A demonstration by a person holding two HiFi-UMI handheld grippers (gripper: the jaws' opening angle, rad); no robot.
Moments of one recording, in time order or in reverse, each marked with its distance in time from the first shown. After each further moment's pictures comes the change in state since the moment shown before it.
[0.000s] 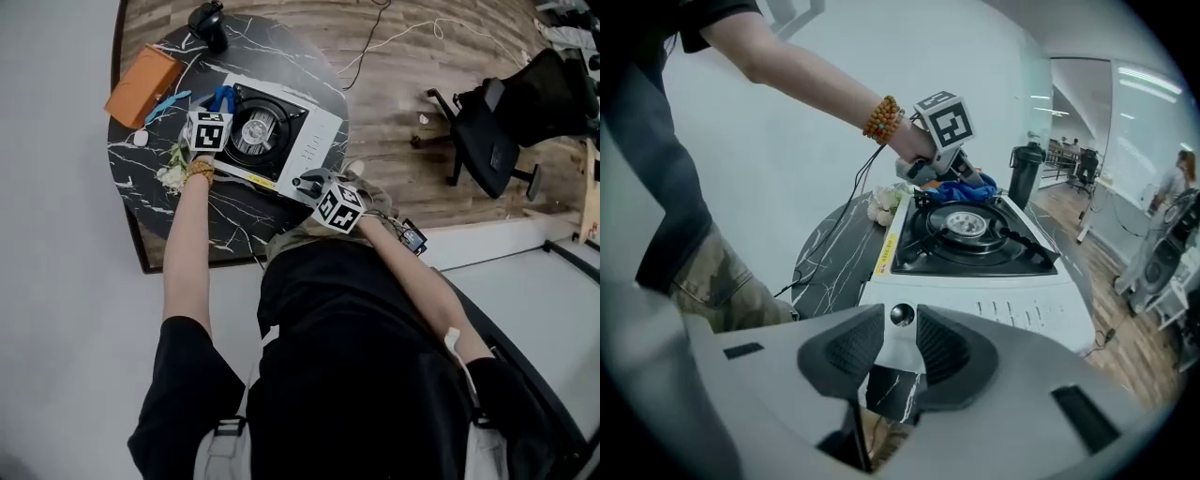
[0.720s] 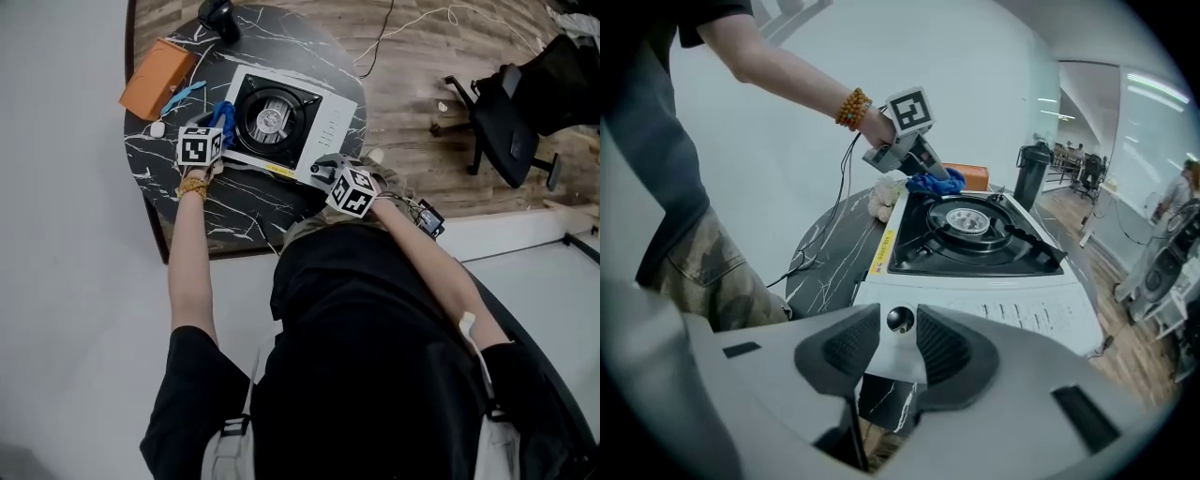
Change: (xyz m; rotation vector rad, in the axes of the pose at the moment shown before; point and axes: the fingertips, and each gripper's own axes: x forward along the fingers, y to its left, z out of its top) left arm -0.044 0.010 -0.069 -0.103 0.099 -0.137; right arm 0.016 -0.003 0.001 -0.031 0.004 -0.007
